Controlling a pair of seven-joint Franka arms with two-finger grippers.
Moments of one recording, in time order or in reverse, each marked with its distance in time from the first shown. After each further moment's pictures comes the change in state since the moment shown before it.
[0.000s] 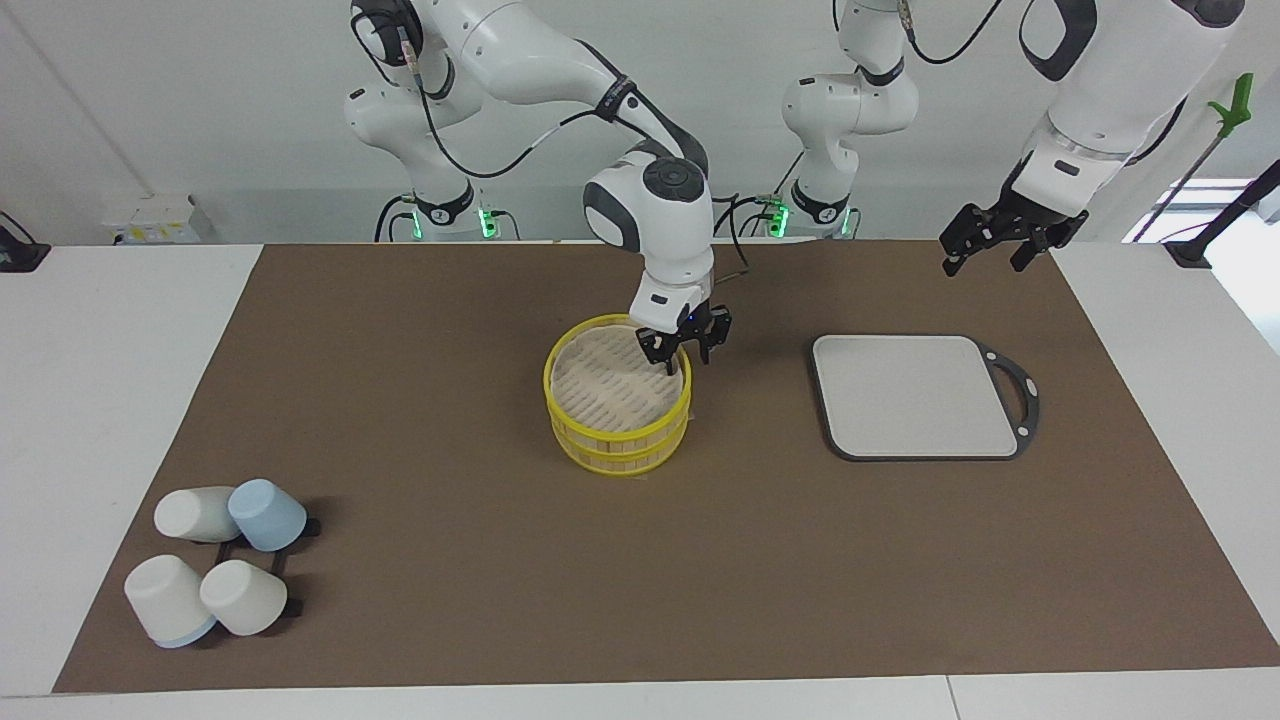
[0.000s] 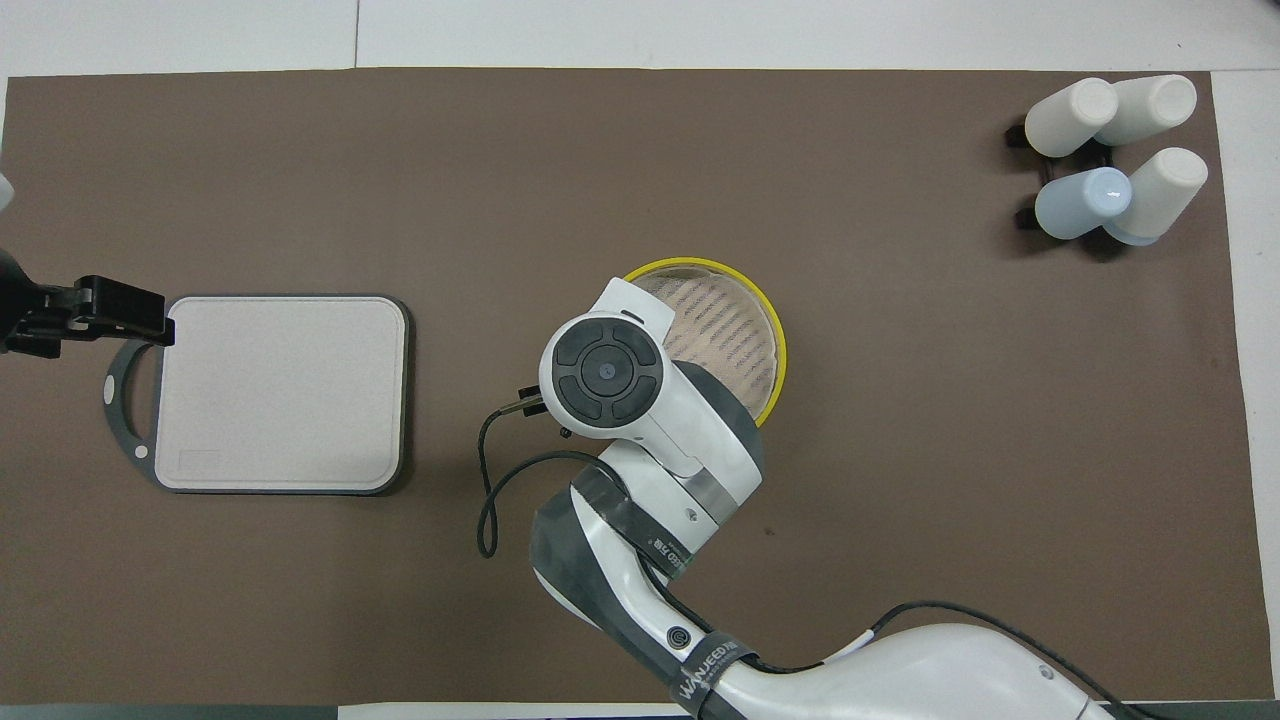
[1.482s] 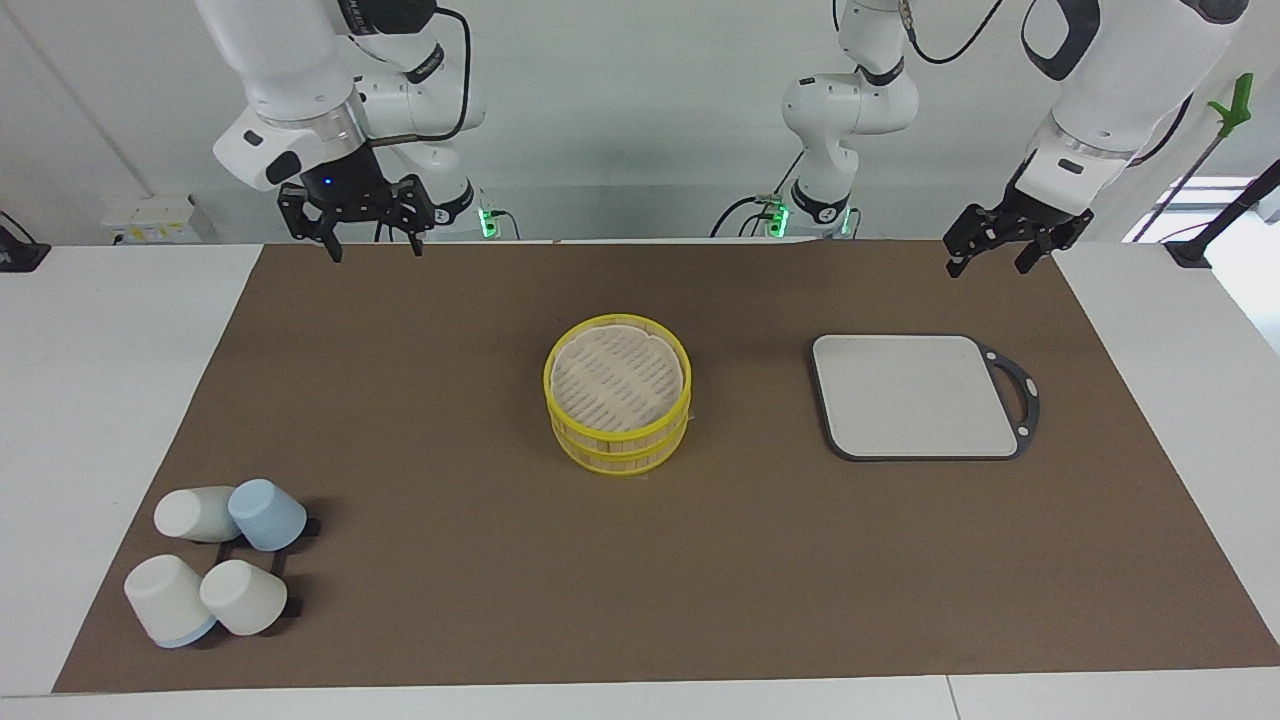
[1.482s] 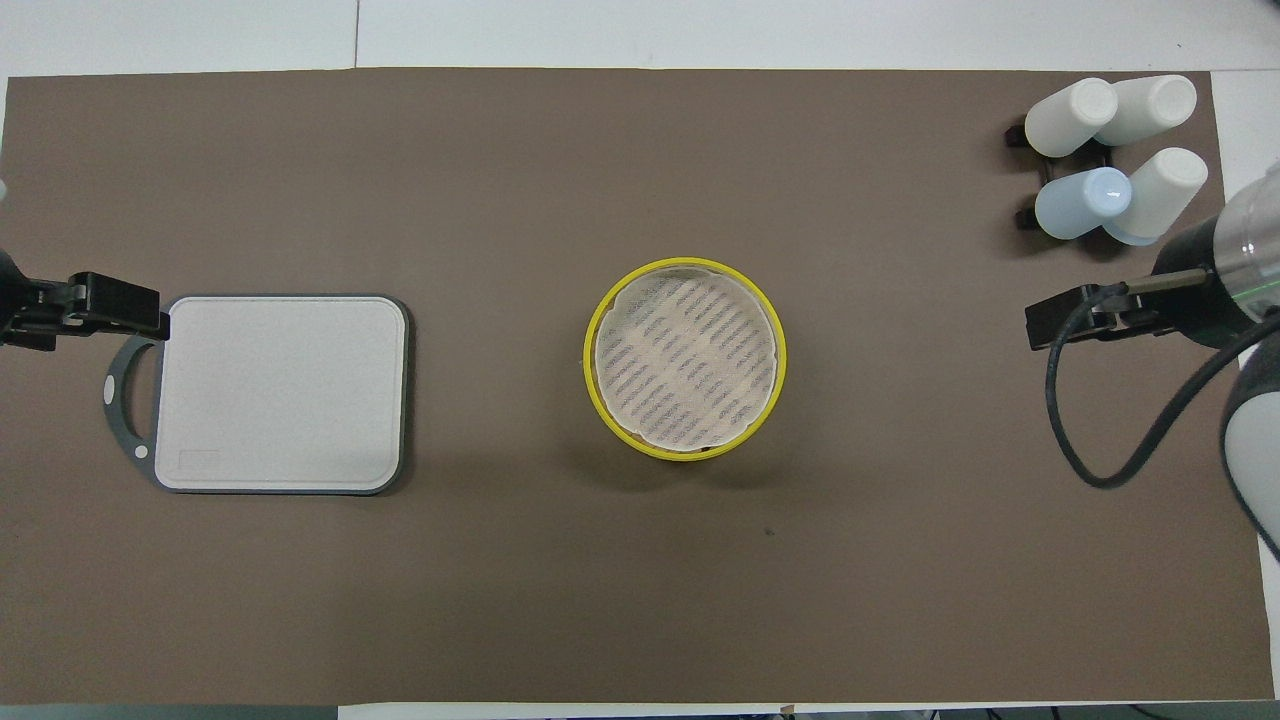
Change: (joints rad) left arm 0.001 0.000 0.002 0.000 0.001 0.013 0.014; right arm -0.488 -0.441 -0.152 0.105 0.043 -0.713 -0.484
